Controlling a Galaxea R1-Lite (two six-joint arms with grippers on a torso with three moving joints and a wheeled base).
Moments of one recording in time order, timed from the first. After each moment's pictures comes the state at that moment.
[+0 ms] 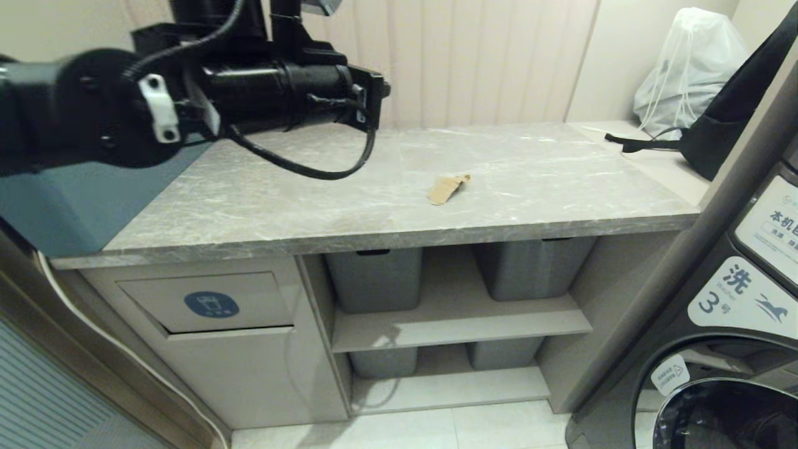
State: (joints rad) left arm -0.59 1.83 -1.80 -0.05 -0.07 0.24; right arm 0.00 0.00 0.00 0.00 0.00 0.00
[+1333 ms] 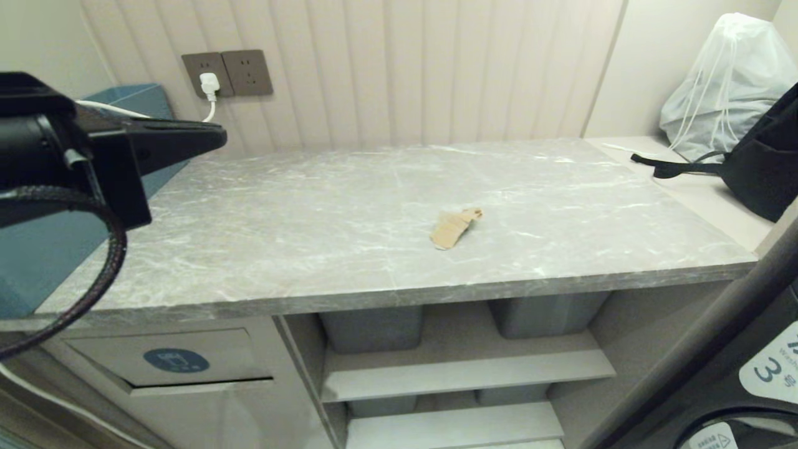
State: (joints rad) left arm -0.61 1.20 -1.16 -0.01 0.07 0.23; right arm 0.00 0.00 0.00 0.00 0.00 0.00
